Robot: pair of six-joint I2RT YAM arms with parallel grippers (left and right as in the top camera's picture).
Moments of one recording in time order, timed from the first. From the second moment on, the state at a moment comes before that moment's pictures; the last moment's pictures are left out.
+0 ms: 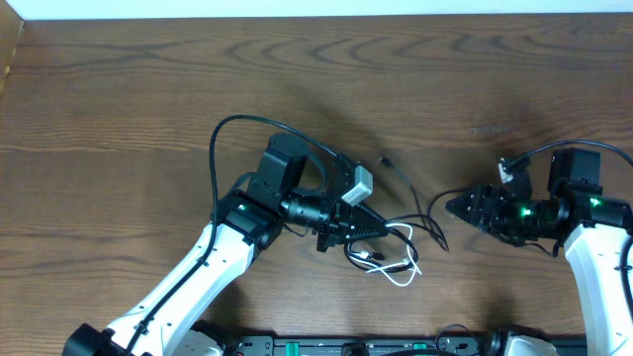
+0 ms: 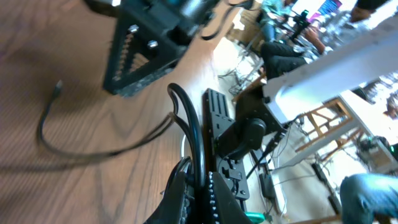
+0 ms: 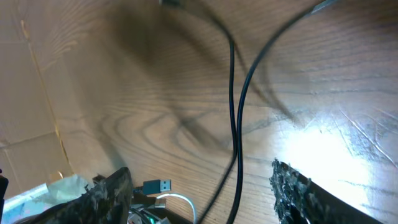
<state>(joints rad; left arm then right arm) -0.53 1.31 0.80 -0.16 1.18 0.10 -0.20 1.22 0.83 -0.96 -0.70 0.18</state>
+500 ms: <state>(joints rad) -0.51 1.31 0.80 -0.18 1.14 0.14 -0.12 1.22 0.83 -0.94 -0.77 0.17</state>
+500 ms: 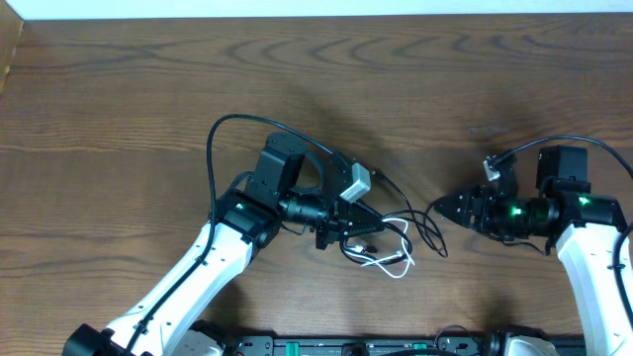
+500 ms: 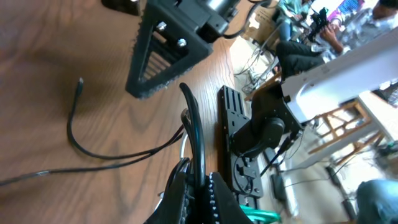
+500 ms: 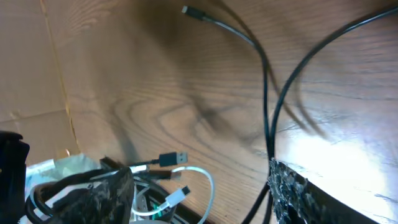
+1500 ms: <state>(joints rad) -0.51 1.31 0.80 -0.18 1.42 0.73 0.13 1.22 0.70 -0.96 -0.89 0.29</state>
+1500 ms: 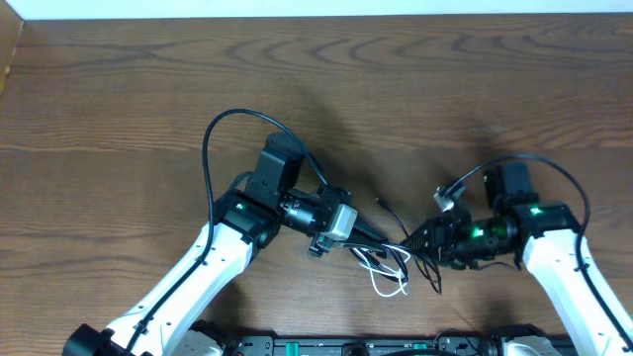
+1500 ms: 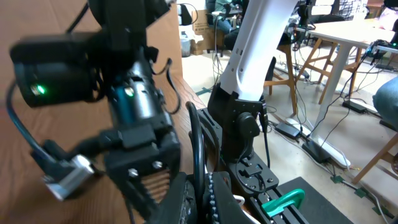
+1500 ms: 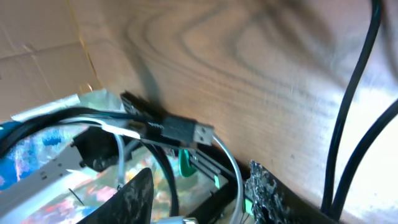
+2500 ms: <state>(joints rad) -0.51 1.31 0.80 -0.17 1.36 0.74 0.15 1.22 0.66 -1.01 -0.93 0.82</state>
